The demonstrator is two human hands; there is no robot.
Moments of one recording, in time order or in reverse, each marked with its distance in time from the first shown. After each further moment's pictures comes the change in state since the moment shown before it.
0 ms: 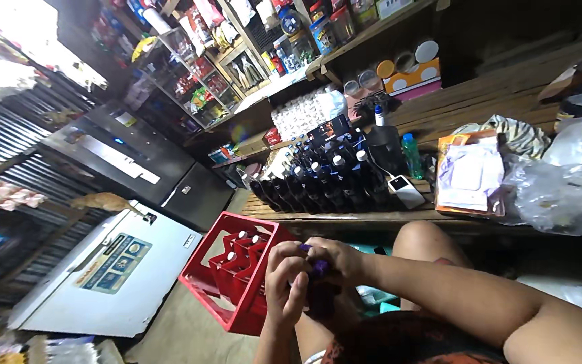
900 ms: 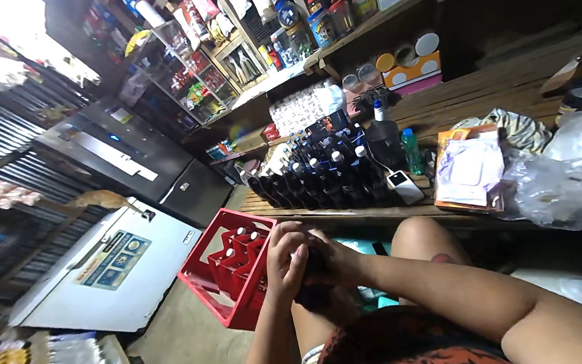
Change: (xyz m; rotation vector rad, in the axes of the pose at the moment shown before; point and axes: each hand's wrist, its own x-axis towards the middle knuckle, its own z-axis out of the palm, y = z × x) left_hand 0.022 -0.019 0.007 -0.011 -0.039 -0.088; right_hand -0.008 0.000 0.012 -0.099 0.050 0.203
